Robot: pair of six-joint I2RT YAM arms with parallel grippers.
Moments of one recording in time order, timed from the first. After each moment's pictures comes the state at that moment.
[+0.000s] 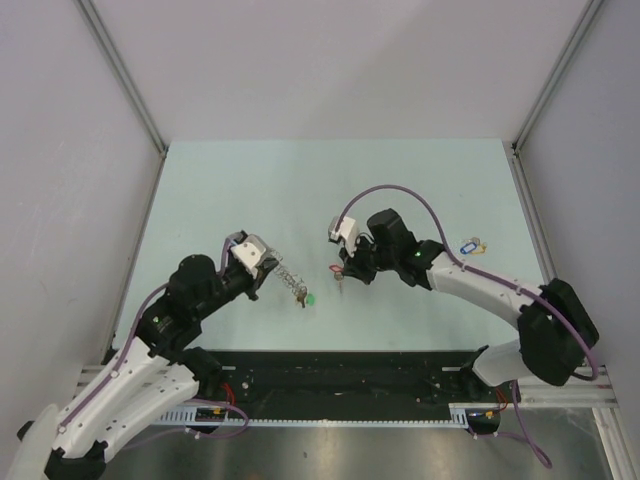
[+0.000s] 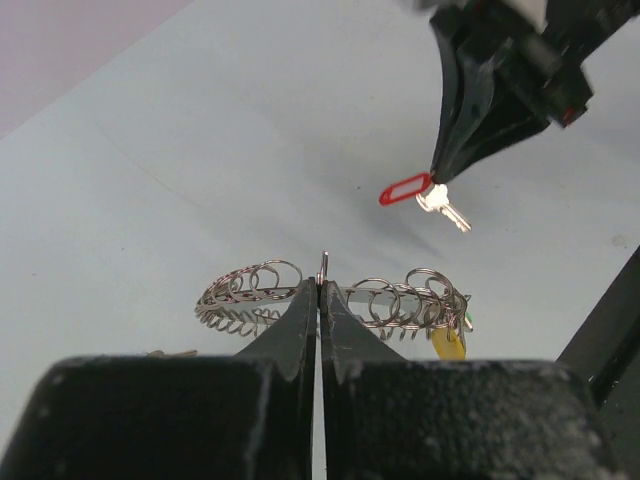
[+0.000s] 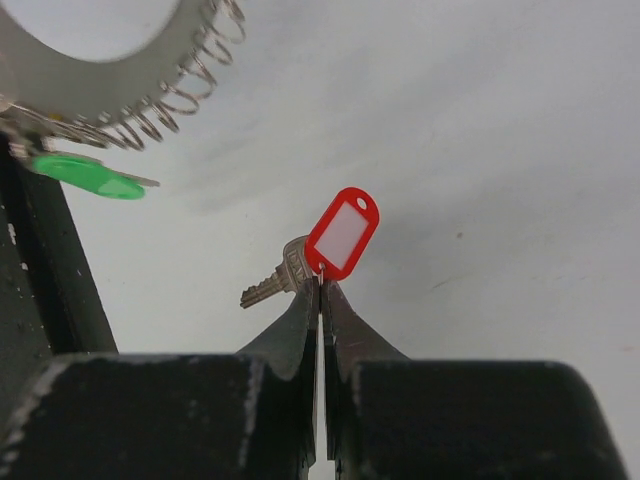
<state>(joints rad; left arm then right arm) -0.66 0.56 0.65 -0.32 0.11 0.16 0.74 1.37 0.96 -0.24 -0.38 -0.31</state>
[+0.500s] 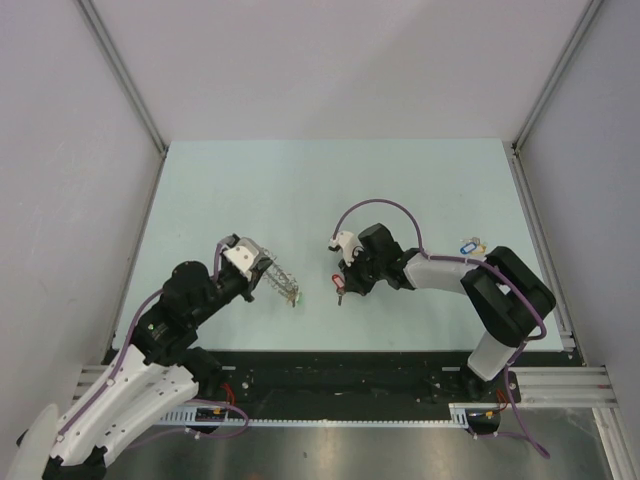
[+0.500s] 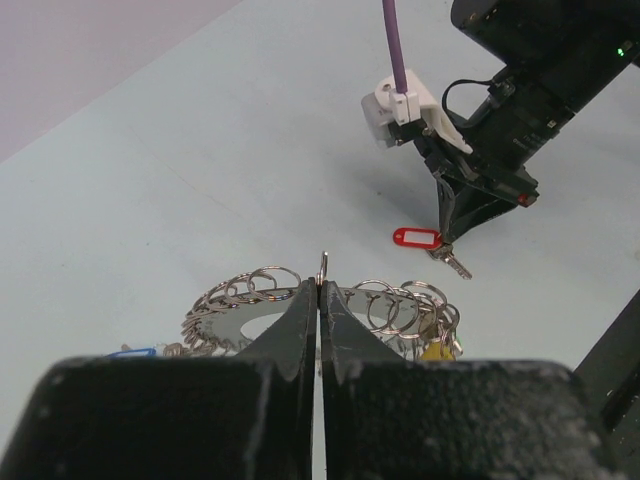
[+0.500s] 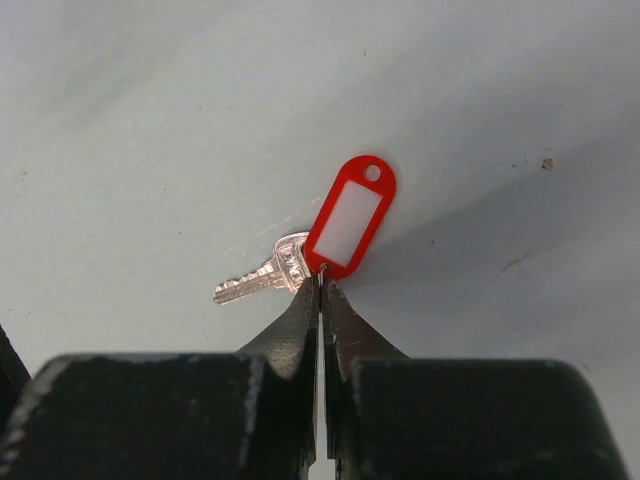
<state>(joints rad) -0.66 0.51 0.63 -0.33 0.06 0.16 0.71 1.68 0.83 -0.01 -0.37 -0.15</state>
